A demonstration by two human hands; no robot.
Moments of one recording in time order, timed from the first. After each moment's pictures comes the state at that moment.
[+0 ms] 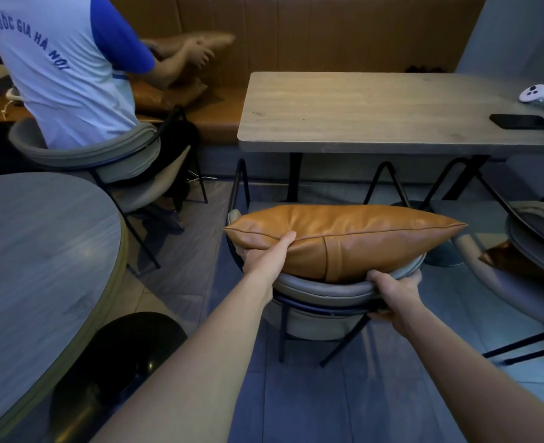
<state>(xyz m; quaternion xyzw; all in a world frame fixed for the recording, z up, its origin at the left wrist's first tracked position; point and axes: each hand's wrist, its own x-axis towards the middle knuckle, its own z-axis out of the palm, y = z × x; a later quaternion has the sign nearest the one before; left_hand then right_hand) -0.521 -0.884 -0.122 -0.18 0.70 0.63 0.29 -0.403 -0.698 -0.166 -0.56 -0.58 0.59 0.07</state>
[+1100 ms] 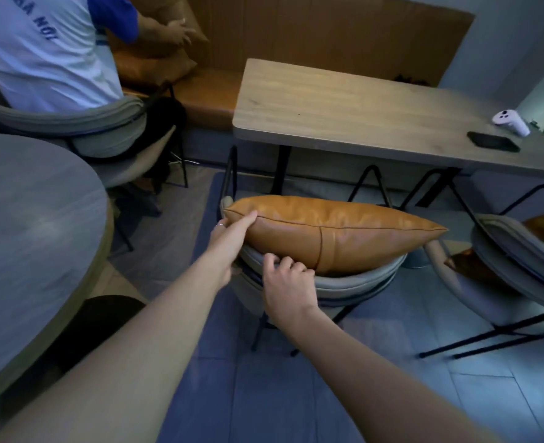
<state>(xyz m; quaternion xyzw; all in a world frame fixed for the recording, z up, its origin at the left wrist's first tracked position) -0.549 -0.927 -0.118 -0.14 0.67 0.67 0.29 -0.450 -0.844 -0.158 -0.11 -0.98 -0.13 -0.04</state>
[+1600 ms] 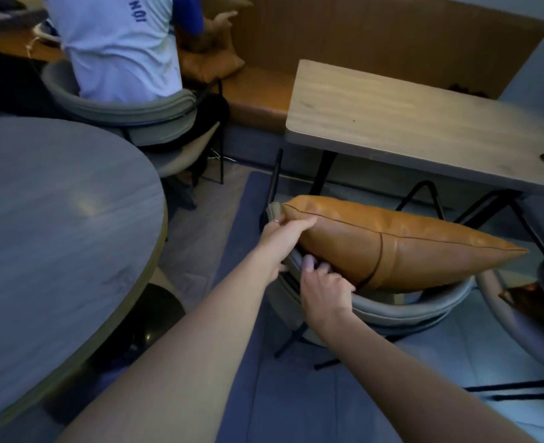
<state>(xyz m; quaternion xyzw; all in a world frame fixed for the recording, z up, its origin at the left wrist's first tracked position) -0.573 -0.933 -0.108 -0.10 0.65 0.67 0.33 -0.492 -0.856 -0.166 -0.14 -0.97 -0.16 -0.13</state>
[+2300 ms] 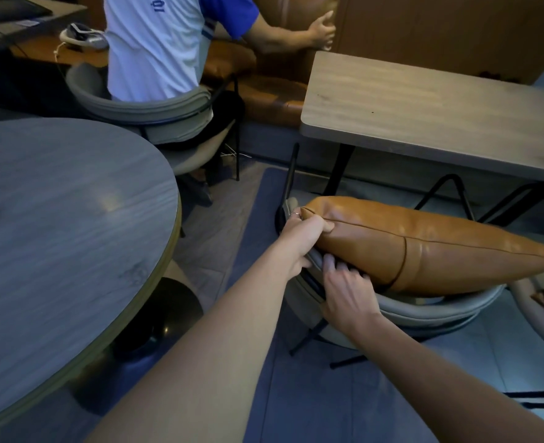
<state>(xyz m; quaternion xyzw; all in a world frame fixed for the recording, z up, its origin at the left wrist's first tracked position) -0.567 -0.929 -0.097 -0.09 0.62 0.69 0.35 -0.481 -0.838 -0.167 -0.09 -0.99 -0.07 -0.07</state>
